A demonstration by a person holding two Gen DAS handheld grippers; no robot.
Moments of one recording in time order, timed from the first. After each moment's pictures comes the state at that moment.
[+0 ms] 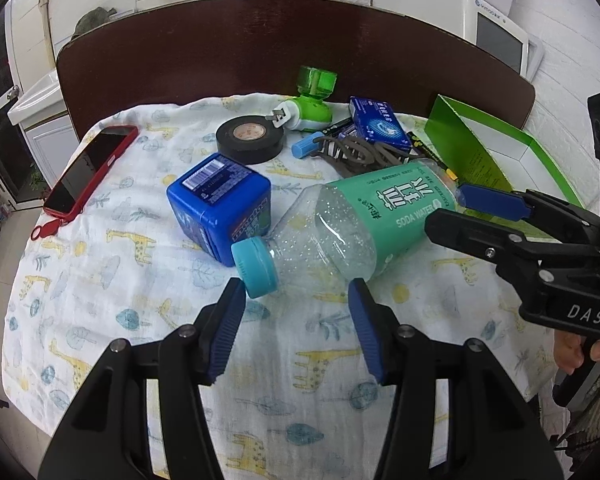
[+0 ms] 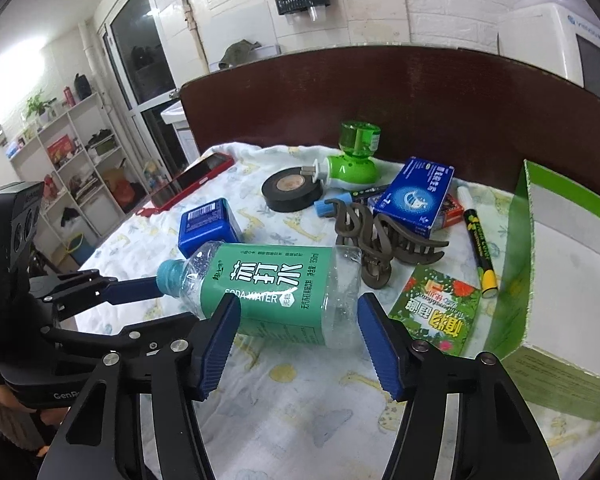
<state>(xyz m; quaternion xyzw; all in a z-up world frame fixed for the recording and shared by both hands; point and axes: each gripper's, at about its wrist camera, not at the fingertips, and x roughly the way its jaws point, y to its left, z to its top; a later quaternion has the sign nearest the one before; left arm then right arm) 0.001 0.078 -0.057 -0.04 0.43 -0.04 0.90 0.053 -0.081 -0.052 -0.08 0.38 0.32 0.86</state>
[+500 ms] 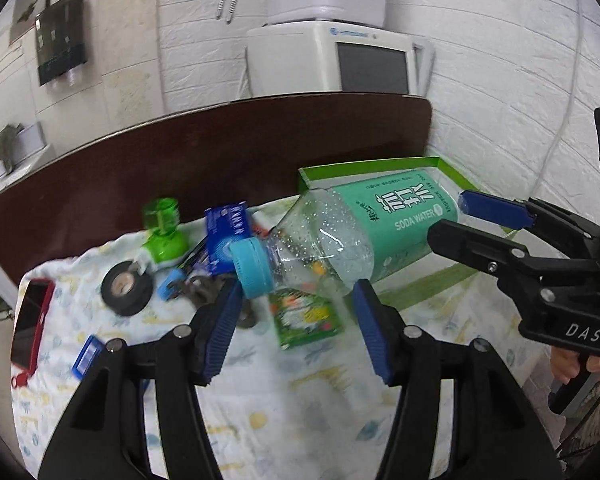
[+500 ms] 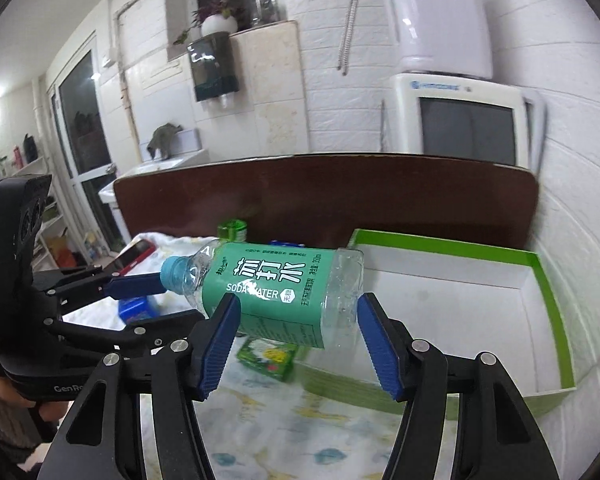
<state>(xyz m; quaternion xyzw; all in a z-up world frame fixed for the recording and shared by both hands) 0.049 -0.048 0.018 0.05 0.34 -0.18 0.92 0.035 -0.203 0.030 -0.03 0.28 0.19 0.94</state>
